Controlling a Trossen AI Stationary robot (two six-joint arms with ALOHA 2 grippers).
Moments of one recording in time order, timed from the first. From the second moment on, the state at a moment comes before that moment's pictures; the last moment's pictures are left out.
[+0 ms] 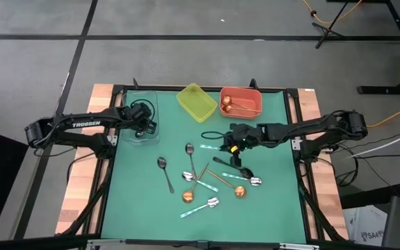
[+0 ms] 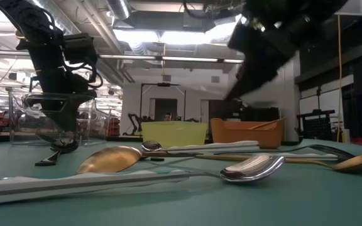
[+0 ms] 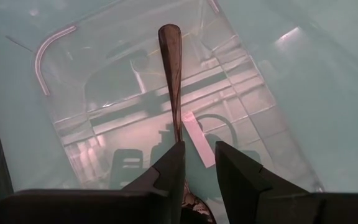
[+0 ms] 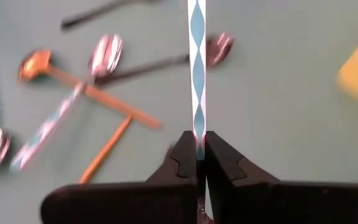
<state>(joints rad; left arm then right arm) 0.54 1.08 0.47 -0.56 -0.30 -0.68 -0.01 1.43 0.80 -0.11 -0.04 0.05</state>
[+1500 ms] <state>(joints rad) 0.53 1.08 0.47 -0.56 -0.30 -0.71 -0.48 2.01 1.29 0.19 -0.03 -0.24</state>
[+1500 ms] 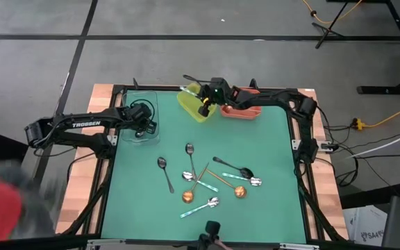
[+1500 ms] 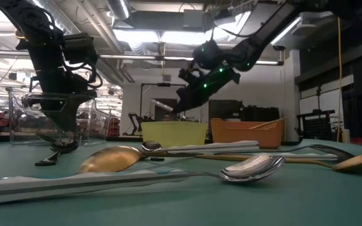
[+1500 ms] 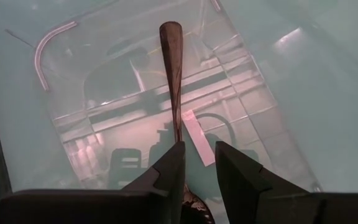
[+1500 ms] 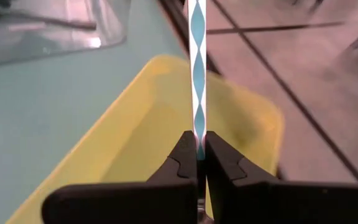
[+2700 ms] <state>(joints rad) 0.53 1.08 0.47 -0.56 -0.30 -0.71 -0.48 2.06 1.29 0.12 -0.02 -0.24</state>
